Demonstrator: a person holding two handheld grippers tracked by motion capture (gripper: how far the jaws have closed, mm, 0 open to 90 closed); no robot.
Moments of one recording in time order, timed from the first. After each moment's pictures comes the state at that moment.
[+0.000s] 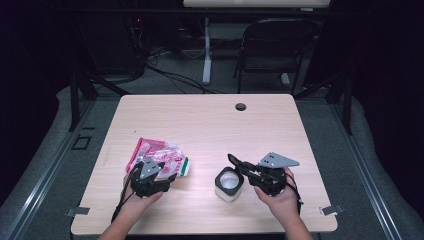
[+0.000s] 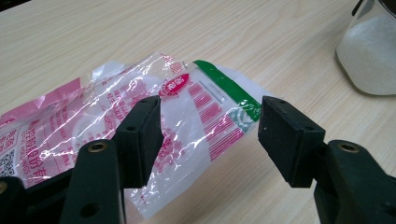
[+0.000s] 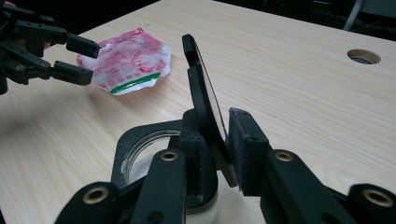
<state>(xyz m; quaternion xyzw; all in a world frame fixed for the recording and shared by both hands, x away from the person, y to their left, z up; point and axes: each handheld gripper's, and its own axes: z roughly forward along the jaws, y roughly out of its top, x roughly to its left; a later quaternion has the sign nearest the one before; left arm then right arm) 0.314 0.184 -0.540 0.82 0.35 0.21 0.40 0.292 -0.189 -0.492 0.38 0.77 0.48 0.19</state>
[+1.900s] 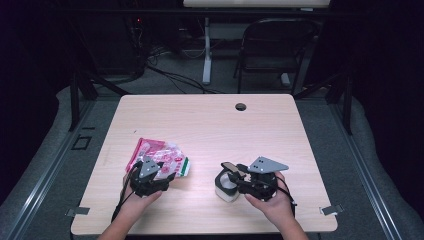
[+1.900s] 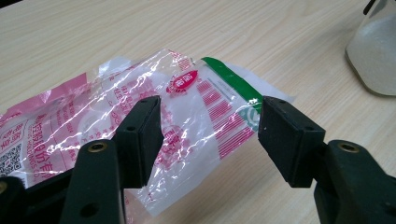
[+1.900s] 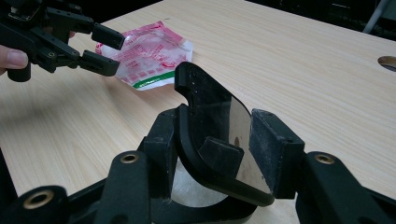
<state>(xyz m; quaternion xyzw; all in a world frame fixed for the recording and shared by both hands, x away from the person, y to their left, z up) 0.317 0.186 -0.542 0.82 0.36 0.21 0.39 0.284 -0.167 -0.495 0.35 0.79 0.47 0.18</state>
